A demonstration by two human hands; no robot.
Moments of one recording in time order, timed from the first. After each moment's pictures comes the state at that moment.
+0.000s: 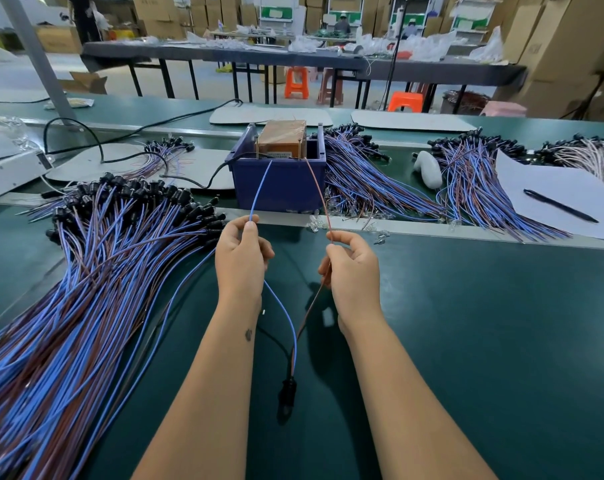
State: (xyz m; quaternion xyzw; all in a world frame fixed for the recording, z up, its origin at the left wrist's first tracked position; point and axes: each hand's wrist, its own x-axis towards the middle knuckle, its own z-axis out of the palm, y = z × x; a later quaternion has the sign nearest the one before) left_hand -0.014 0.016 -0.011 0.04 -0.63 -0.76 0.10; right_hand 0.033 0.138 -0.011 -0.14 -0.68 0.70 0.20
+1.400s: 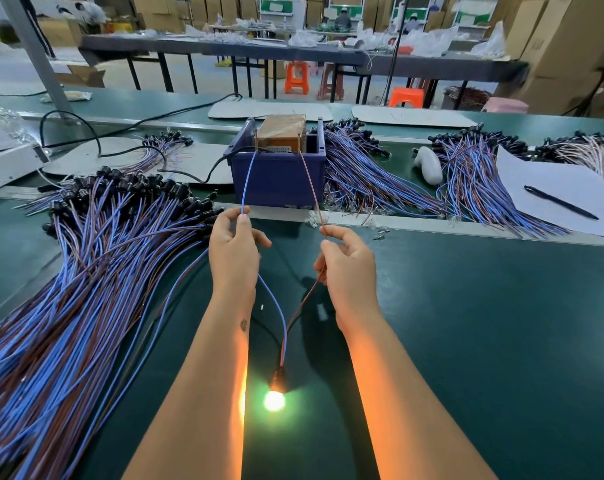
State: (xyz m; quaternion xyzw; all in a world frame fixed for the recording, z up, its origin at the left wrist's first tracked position) left_hand -0.023 0.012 -0.015 0.04 -0.65 -0.75 0.13; right_hand 0.032 0.138 -0.014 -0.13 -0.70 0.68 0.19
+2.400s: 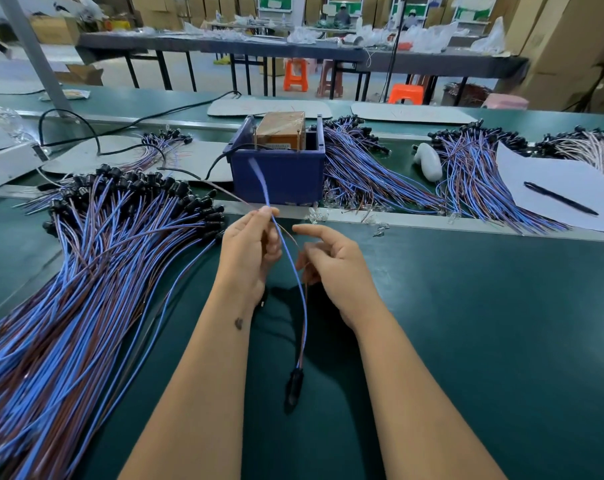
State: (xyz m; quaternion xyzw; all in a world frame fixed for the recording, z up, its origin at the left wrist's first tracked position) left_hand -0.009 0.021 0.003 -0.01 -0.52 -0.86 -0.01; right_hand 0.037 0.139 -0.008 0.02 -0.71 0.69 0.10
